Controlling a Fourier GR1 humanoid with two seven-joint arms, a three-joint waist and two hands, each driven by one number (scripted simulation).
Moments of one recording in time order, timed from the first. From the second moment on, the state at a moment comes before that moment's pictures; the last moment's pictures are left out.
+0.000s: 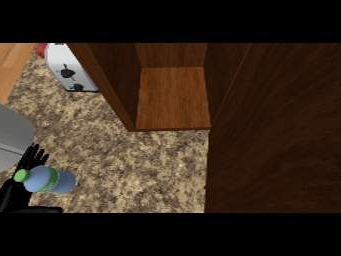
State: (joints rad) left arm -0.05 0.26 0.42 -0.79 -0.04 -0.50 -0.68; right arm 0.99 -0.19 0.36 -2.49 -0.04 0.14 -0.25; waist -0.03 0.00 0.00
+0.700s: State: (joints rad) left arm -0.18 0.24 0.39 -0.51 -0.02 -0.48 -0.78; right arm 1.04 -0.22 0.38 -2.49 -0.03 0.13 -0.31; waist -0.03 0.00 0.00
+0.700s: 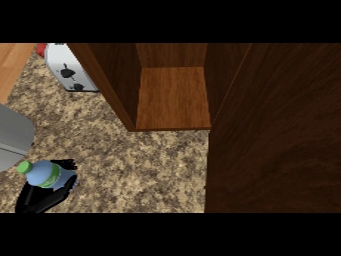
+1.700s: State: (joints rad) left arm -0.26 0.07 0.35 -0.49 0.06 -0.31 -0.89; right arm 1.05 -0.24 0.37 -2.48 -0.03 0.13 -0.34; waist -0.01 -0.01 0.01
